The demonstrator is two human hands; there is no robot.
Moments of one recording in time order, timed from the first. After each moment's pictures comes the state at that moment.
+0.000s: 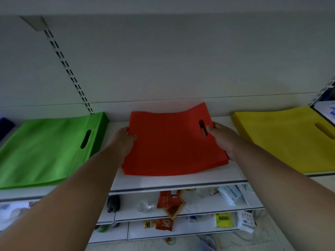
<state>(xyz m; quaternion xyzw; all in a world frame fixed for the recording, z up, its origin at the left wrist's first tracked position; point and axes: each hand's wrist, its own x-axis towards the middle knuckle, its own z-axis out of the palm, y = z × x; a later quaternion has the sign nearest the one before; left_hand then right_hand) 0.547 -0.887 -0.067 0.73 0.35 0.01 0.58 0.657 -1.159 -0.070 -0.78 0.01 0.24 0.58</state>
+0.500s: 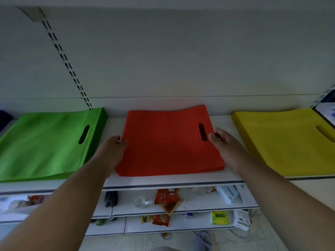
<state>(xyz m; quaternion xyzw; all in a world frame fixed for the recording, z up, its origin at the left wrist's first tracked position) 0.513 -0.870 -0.091 0.73 0.39 -0.01 0.56 0.632 -1.188 -0.084 -0.85 -0.05 0.19 0.48</state>
